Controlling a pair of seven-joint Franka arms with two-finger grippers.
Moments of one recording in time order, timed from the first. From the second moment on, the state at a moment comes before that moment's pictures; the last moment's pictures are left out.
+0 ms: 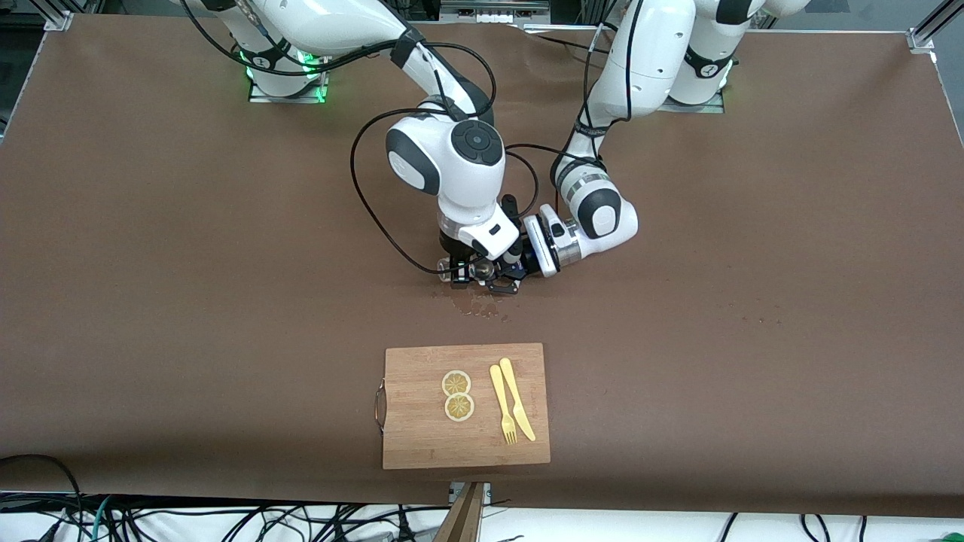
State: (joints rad) left arm -0.82 0.83 0.25 -1.83 -2.52 2.00 2.54; right arm 0.71 0.72 0.08 -1.29 -0.34 2.05 -0.73
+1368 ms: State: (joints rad) left arm -0.82 0.84 0.25 -1.83 -2.52 2.00 2.54; right arm 0.74 0.72 0.08 -1.28 -0.42 2.03 -0.70
